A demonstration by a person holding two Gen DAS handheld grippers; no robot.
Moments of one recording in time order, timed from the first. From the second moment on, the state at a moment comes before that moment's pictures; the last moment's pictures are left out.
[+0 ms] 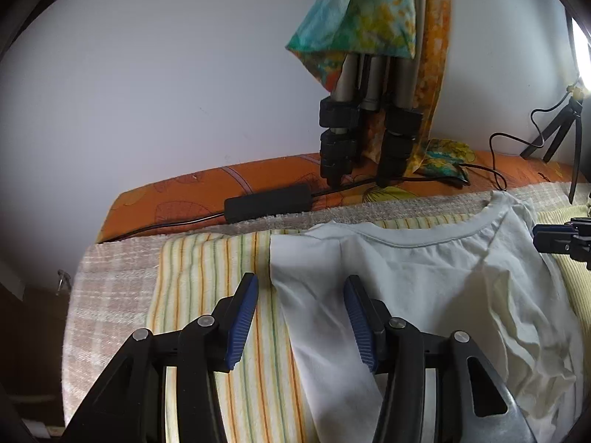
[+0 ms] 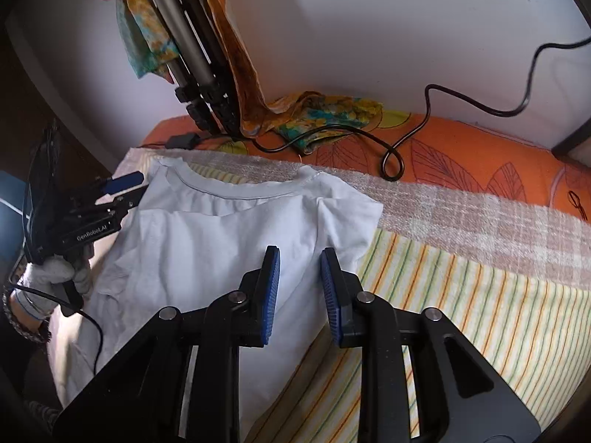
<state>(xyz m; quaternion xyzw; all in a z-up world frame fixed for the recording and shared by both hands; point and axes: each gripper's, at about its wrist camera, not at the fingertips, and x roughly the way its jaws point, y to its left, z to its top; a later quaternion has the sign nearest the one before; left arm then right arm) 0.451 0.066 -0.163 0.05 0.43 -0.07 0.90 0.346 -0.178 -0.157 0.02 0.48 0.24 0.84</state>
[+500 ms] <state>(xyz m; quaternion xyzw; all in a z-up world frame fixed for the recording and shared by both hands) 0.469 0.087 -0.163 -0.02 0.45 -0.08 0.89 0.347 -0.227 -0.162 0.11 0.48 0.23 0.84</state>
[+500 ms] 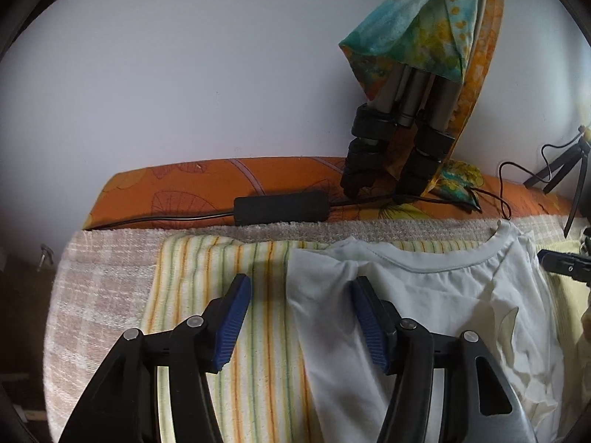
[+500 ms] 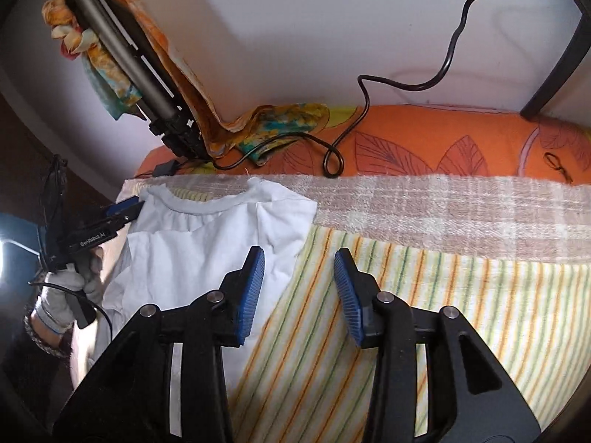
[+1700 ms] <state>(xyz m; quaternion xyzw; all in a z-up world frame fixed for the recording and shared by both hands) 0.315 0.075 -0.041 -0.02 0.35 -0.14 0.93 0.207 -0.201 -0.040 0.08 0.39 0.28 0.87</state>
